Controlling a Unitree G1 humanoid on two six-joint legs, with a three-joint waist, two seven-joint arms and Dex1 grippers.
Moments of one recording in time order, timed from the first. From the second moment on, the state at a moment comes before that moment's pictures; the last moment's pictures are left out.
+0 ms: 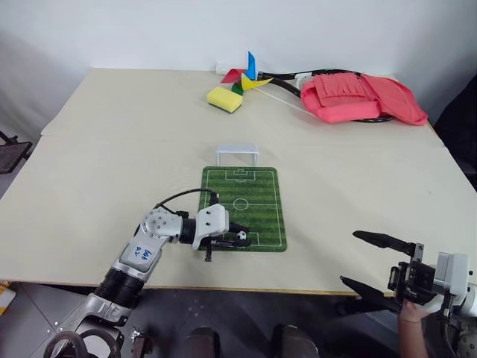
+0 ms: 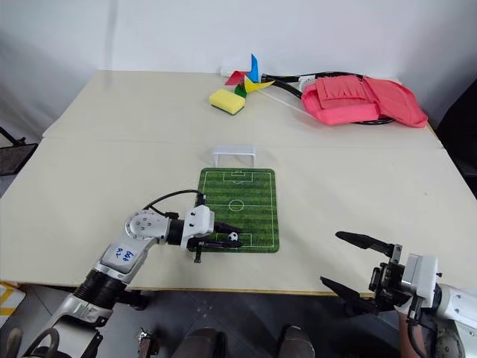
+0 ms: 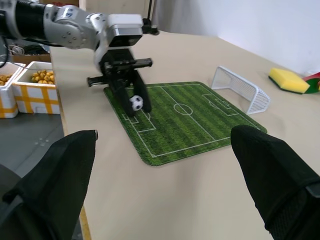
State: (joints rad) left arm -0.46 0.48 -0.29 0.11 -0.14 0.03 -1.06; right arm 0.25 -0.61 -0.40 -0.23 0.64 -0.21 1.32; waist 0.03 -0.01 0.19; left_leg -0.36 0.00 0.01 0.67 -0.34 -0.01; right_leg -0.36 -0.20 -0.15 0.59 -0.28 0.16
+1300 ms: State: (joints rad) left arm -0.11 0.73 0.19 -0.16 -0.60 0.17 -1.25; right arm 0.09 -0.61 -0.33 -0.08 0.67 -0.21 1.36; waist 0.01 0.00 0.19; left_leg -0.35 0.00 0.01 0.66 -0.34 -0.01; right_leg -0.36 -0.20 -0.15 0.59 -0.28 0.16
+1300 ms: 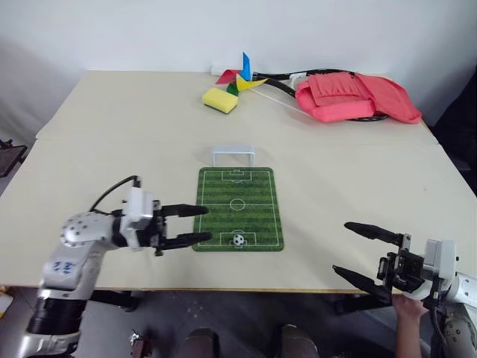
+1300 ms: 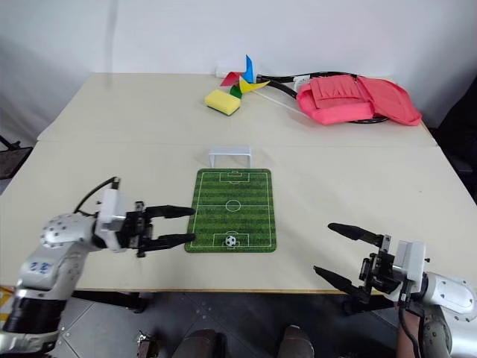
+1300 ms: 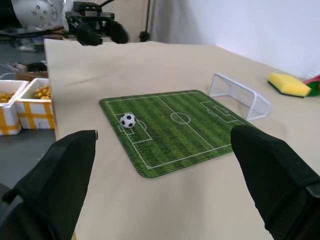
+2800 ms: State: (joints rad) left arm -0.28 0.40 -0.22 0.00 -0.31 0.22 -1.00; right arm 0.12 -0.61 -0.24 -0.01 0.65 -0.36 1.47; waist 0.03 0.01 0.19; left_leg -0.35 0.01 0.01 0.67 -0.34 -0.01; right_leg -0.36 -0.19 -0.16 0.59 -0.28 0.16
